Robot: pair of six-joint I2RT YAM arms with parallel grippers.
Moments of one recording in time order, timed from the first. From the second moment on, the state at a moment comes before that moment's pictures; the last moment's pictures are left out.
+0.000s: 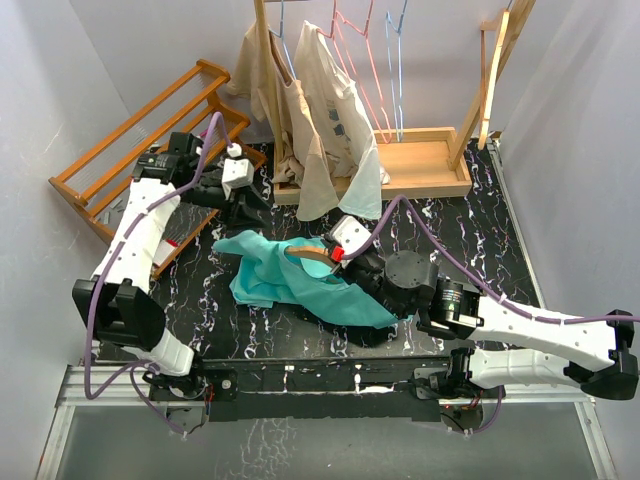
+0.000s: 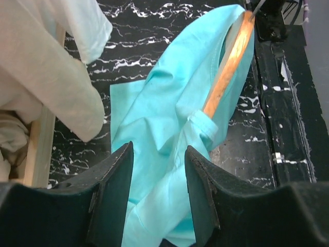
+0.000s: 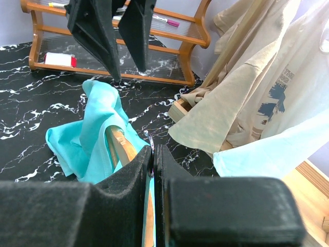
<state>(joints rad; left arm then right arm) -0.16 1.55 1.60 -1.24 1.18 1.19 1.26 0.99 0.97 -0.01 0.50 -0.31</state>
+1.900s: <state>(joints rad) -0.37 1.54 1.30 -1.05 1.10 1.25 1.24 1.00 1.00 -0.03 0.55 -0.33</state>
